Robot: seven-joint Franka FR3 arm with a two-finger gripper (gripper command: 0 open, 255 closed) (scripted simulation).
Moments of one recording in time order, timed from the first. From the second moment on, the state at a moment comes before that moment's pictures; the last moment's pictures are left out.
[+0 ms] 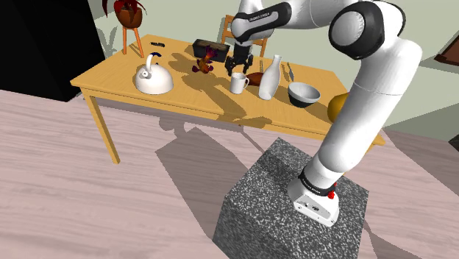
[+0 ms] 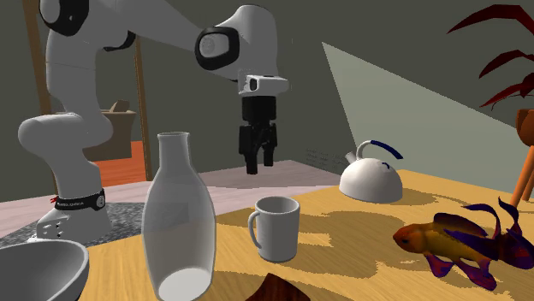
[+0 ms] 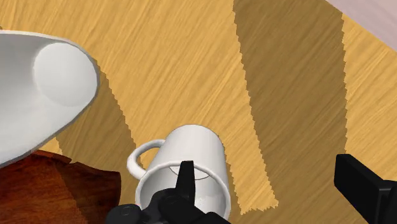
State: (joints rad) arm -0.14 0.16 -0.18 -1.88 -0.03 2.09 0.09
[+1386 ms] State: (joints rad) arm -0.19 0.43 -0.19 -1.71 0.03 2.18 0.06
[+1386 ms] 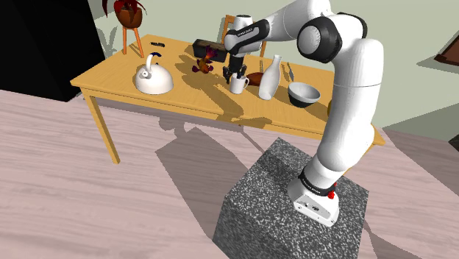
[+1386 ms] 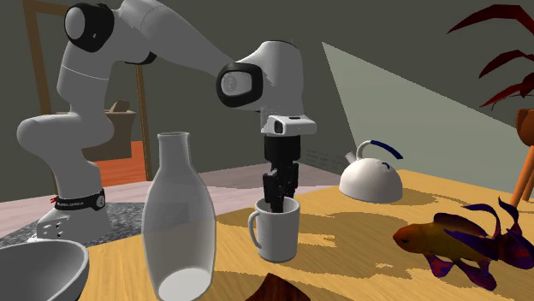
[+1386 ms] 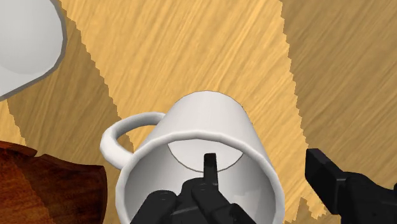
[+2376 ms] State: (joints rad) arm -0.19 0.40 -0.19 -1.68 0.03 2.12 0.05
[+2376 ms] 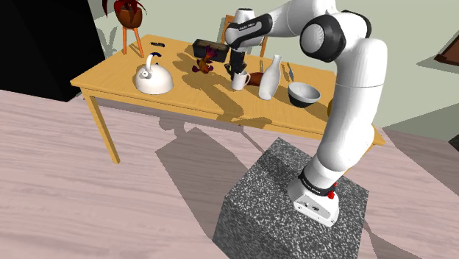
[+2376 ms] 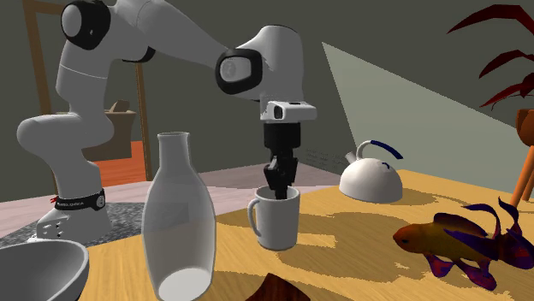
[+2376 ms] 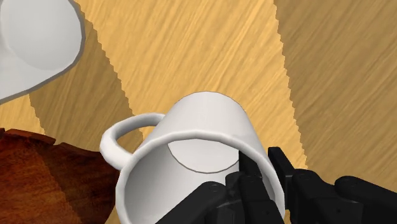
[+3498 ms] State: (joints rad) arm -0.22 0.37 -0.21 -1.53 0.03 1.94 0.01
